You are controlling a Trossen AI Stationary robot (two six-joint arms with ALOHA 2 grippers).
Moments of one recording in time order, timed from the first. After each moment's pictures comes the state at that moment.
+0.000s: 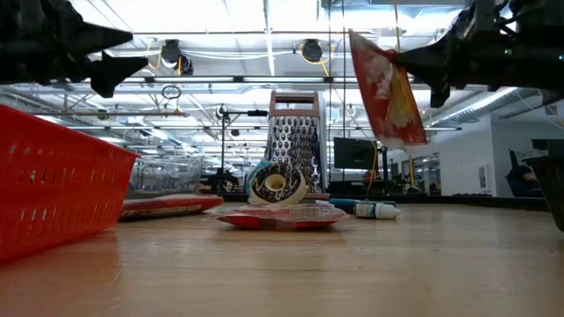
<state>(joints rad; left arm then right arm) 0.15 0.01 0.02 0.23 0.04 -0.10 -0.07 0.81 0.06 0.98 0.15 0.19</state>
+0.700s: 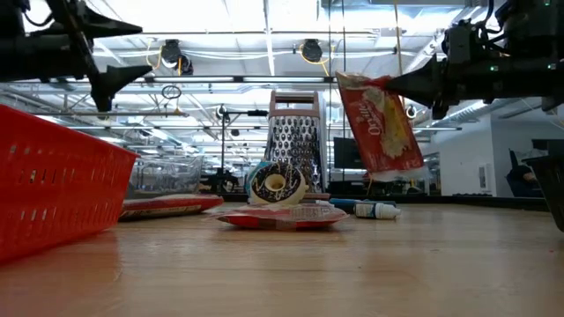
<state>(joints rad) 0.14 0.11 0.02 0.36 -0.11 -0.57 -0.08 0.95 0.06 1.01 0.26 0.14</state>
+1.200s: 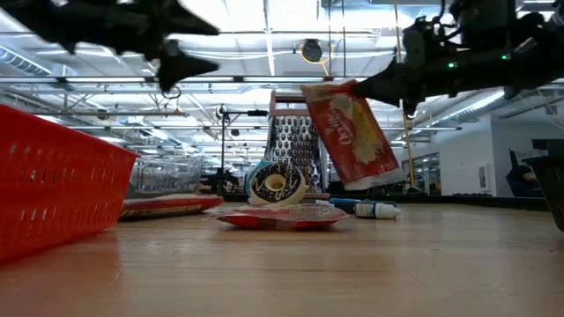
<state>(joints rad) 0.11 0.98 0.48 0.41 0.01 -0.38 -0.07 1.21 0.28 0.93 0.26 0.08</state>
